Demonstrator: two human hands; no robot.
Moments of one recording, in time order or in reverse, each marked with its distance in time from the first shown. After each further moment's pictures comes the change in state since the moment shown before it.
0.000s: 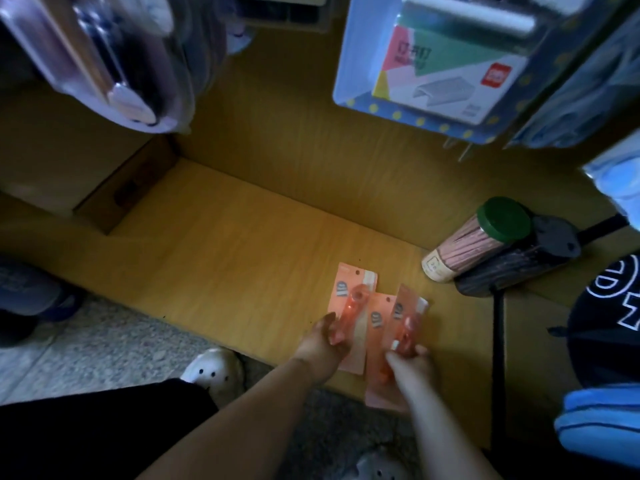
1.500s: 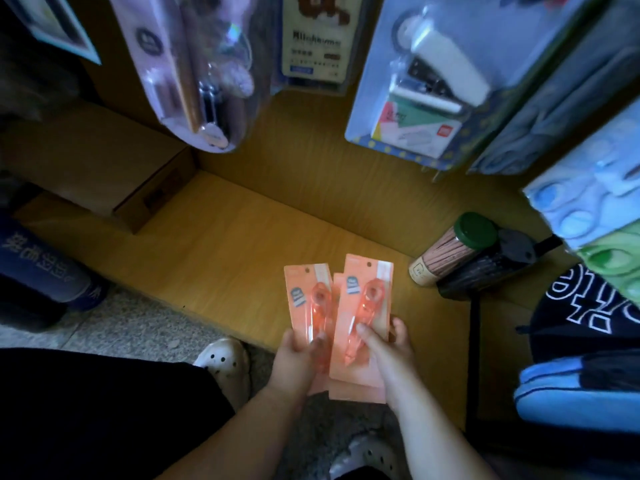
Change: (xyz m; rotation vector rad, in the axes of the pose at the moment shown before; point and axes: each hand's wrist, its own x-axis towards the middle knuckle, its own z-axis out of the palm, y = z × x) left_hand -0.082 -0.009 -0.006 -0.815 0.274 -0.023; right_hand -0.079 -0.028 -0.024 0.444 -0.351 -0.153
